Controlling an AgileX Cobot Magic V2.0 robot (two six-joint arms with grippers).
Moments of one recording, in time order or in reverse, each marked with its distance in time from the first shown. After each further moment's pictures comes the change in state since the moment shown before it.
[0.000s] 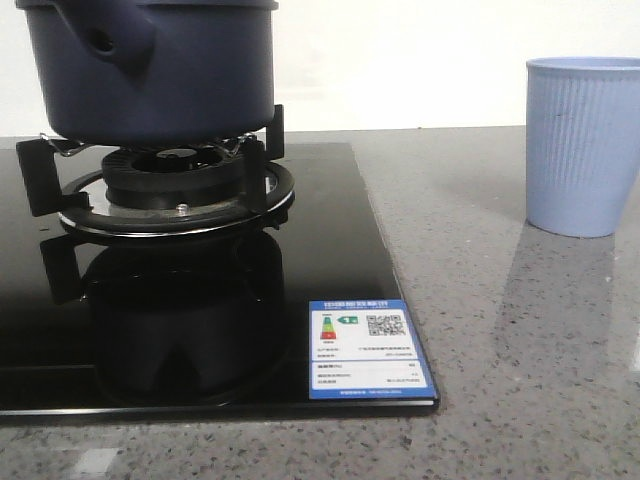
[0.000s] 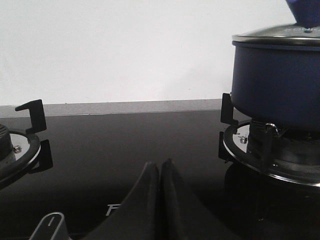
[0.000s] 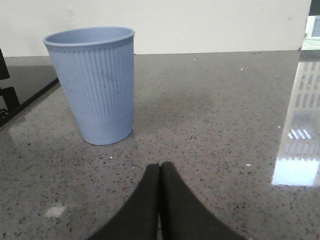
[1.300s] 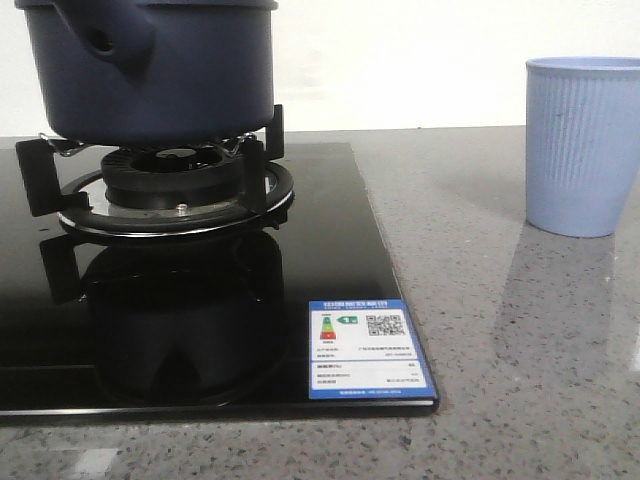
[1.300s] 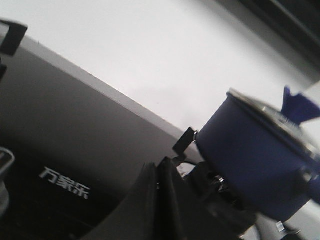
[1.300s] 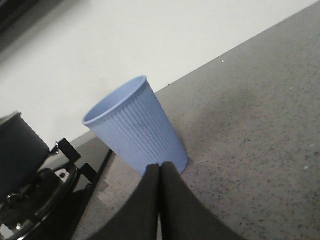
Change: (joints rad) left arm 0.000 0.000 0.000 -0.663 -0.022 0.000; right arm 0.000 0.000 0.000 0.551 -0.101 0.000
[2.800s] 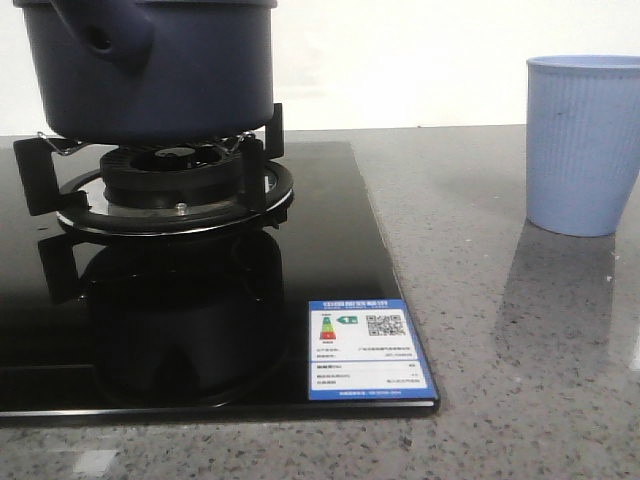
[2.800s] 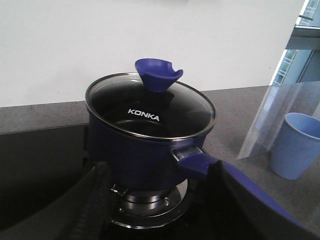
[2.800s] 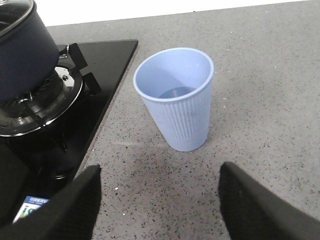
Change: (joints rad) left arm -0.086 0.511 -0.643 -0.113 0.498 0.594; right arm -0.002 0.447 -0.627 -0.177 0.631 -0.198
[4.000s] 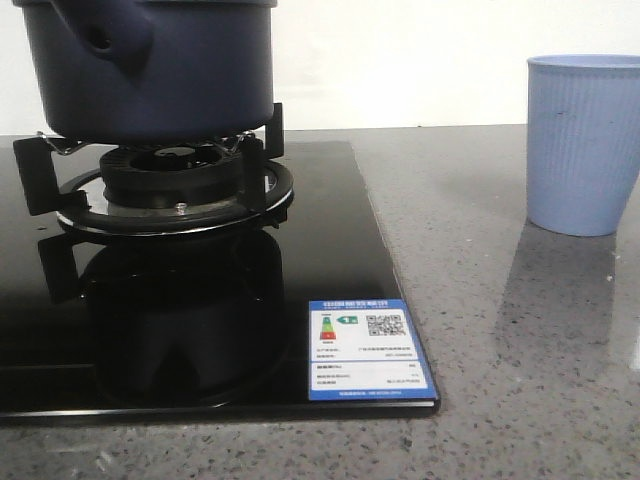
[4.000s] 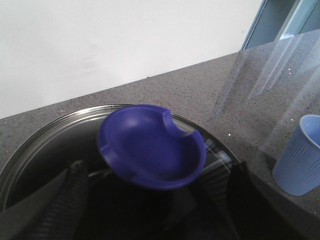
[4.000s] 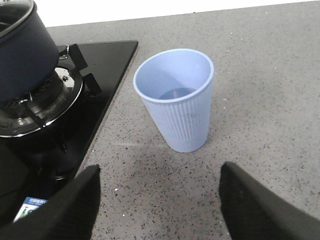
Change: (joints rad) left arm 0.000 0.801 -0.414 -0.511 0.100 0.624; right arm 0.000 0.000 0.000 0.000 -0.004 -0.002
